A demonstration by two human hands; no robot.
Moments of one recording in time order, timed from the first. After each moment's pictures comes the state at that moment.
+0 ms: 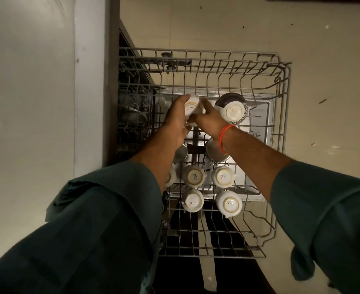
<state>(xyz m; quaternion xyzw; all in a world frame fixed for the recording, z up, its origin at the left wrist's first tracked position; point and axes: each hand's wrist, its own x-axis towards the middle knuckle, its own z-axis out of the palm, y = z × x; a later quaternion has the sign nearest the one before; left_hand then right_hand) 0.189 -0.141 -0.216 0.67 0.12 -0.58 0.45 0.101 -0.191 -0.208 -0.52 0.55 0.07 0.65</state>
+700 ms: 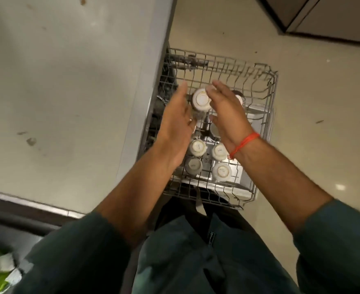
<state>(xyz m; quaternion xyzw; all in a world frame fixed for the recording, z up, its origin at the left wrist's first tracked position) 0.106 -0.009 0.044 0.62 0.01 -0.49 0.62 0.040 -0.102 0.007 -0.47 0.49 -0.12 0.73</state>
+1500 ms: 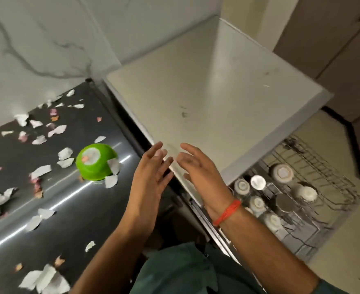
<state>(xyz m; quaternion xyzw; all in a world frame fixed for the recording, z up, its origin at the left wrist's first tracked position) 0.074 0.316 0.127 0.58 0.16 -0.13 0.79 0.082 0.186 0.120 -0.64 0.18 0.16 0.73</state>
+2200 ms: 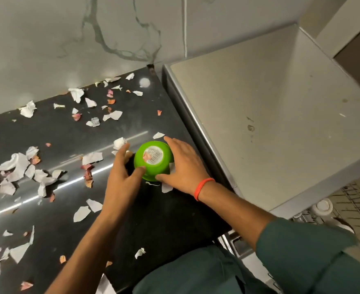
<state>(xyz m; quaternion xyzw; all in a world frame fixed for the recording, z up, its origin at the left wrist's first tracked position) 0.124 0.529 0.052 0.78 0.25 -0.06 0.57 0.183 0.362 0.052 -0.92 -0.12 0.21 0.32</state>
